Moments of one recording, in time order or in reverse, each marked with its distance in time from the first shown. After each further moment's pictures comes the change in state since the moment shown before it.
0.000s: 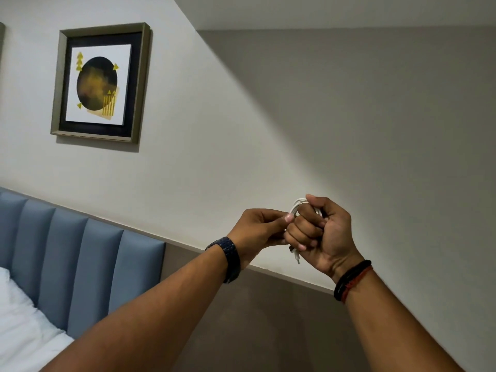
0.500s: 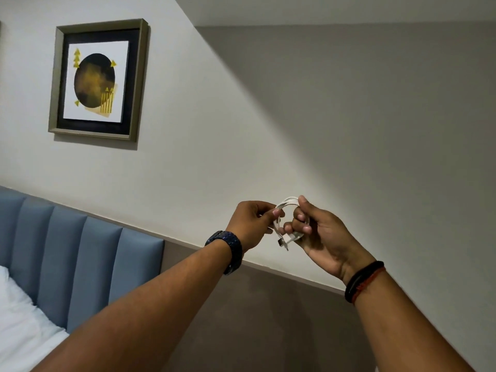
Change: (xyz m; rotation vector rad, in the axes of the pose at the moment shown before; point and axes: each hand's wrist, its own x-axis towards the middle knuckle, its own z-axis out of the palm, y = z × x) left_hand 0.013 -0.003 -0.007 0.375 0.232 0.055; right_hand -0.007 -0.003 -0.007 -0.291 0.261 0.113
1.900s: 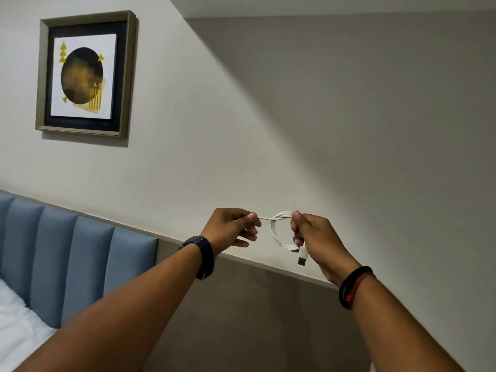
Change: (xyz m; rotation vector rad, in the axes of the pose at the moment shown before) left_hand -0.005 -0.024 -0.025 -0.043 -0.065 -0.140; right_hand 0.007 0.026 -0.020 -0.697 0.300 -0.099
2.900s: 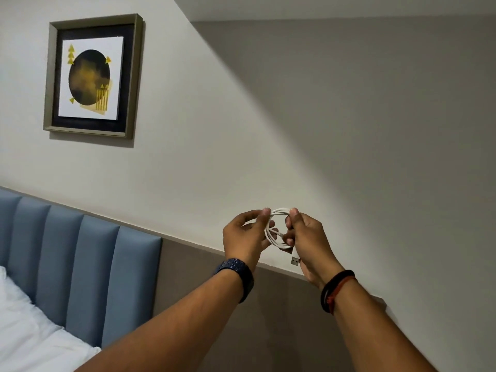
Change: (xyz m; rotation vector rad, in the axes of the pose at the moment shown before) left_hand -0.023 0.004 0.053 -0.498 0.407 -0.057; right_hand -0.009 -0.010 0.028 0.254 0.049 0.060
